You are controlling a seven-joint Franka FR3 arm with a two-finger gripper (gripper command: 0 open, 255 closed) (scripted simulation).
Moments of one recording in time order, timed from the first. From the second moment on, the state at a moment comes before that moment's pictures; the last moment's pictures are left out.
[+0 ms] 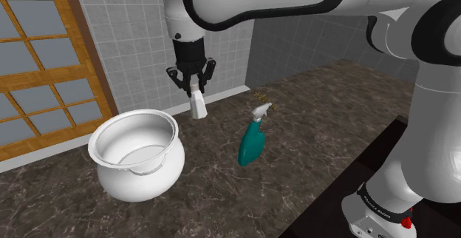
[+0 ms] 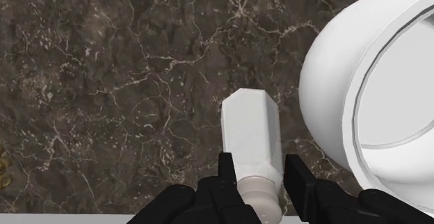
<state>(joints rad) 0.19 0.37 0.55 -1.38 -0.29 1.64 0.91</state>
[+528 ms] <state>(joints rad) 0.18 0.36 0.55 -1.50 -0.29 1.75 0.92</state>
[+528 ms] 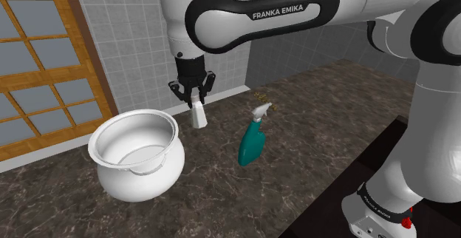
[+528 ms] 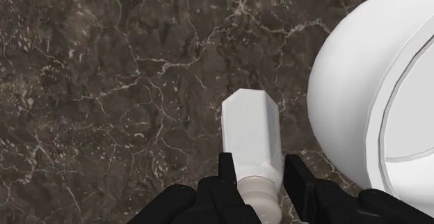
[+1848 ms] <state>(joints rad) 0.17 0.42 0.52 -1.67 -0.34 1.98 0.98</state>
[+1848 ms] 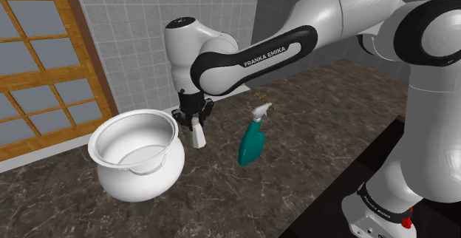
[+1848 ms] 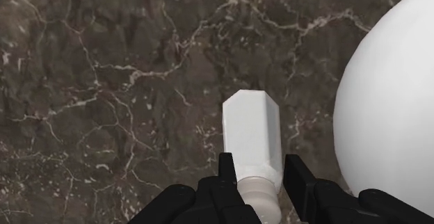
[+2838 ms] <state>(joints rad) 0.17 0.42 0.53 -1.66 -0.33 1.95 0.97</state>
